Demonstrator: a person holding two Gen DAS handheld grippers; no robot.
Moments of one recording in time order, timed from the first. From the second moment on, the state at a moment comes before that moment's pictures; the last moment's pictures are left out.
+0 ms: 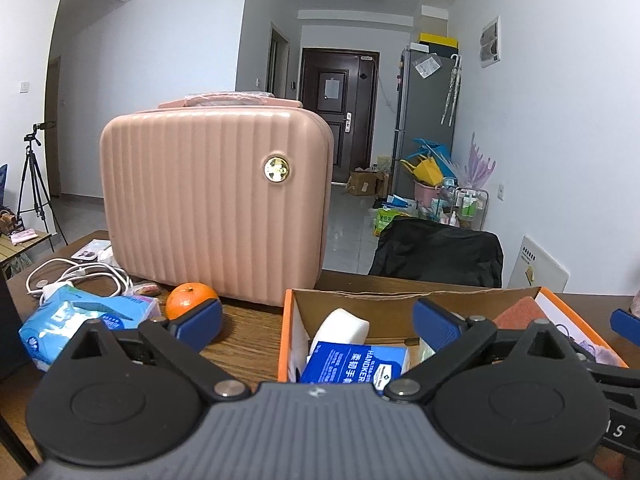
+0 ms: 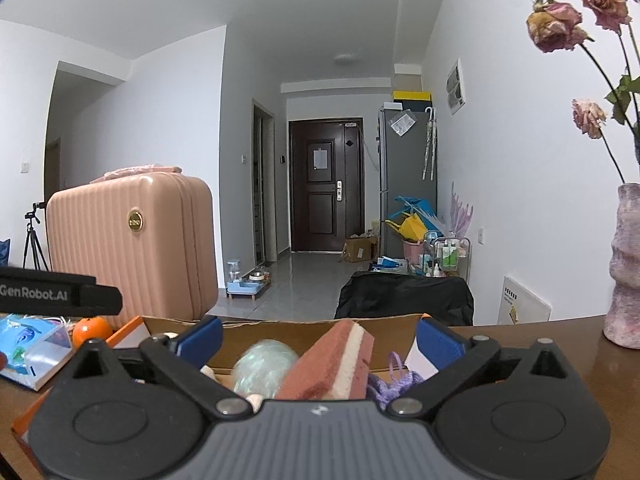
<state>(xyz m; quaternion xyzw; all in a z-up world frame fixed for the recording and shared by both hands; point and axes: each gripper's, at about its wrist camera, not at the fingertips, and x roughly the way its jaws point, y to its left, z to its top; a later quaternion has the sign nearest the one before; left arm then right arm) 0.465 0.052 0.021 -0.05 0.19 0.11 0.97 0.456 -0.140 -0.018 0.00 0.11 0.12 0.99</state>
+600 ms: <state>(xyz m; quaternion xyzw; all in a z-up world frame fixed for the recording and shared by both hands) 0.398 0.042 0.025 -0.06 0.17 0.10 0.98 0.383 -0.171 -0.014 0.00 0.10 0.10 0.99</state>
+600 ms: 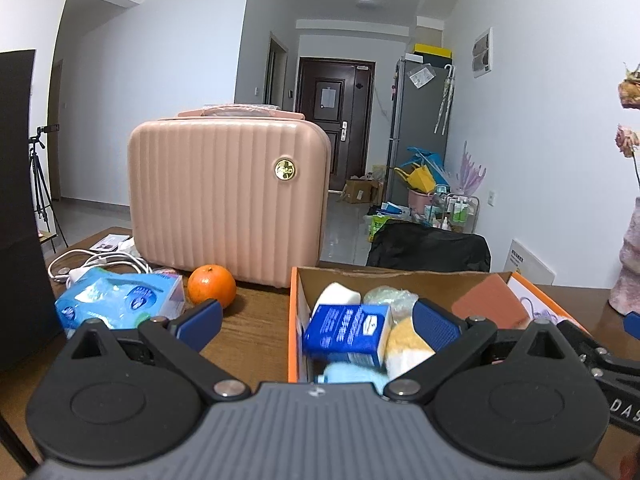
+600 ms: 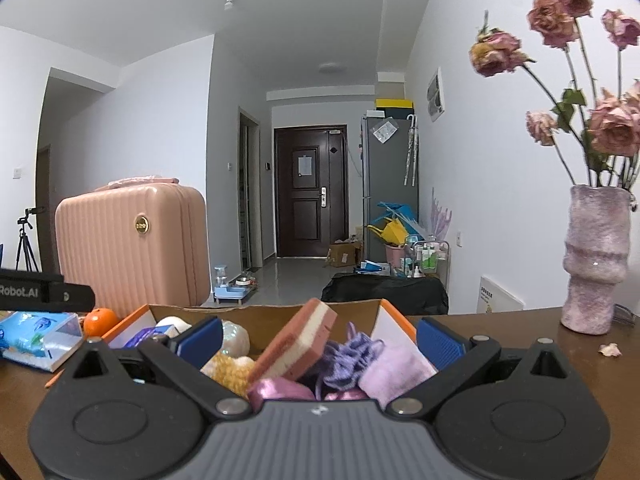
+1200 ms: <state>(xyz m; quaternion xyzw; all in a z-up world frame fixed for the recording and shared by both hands) 0.299 0.033 0.021 -0.05 0.16 0.08 0.98 0.275 -0.203 -0.015 0.00 0.09 0.09 0.99</state>
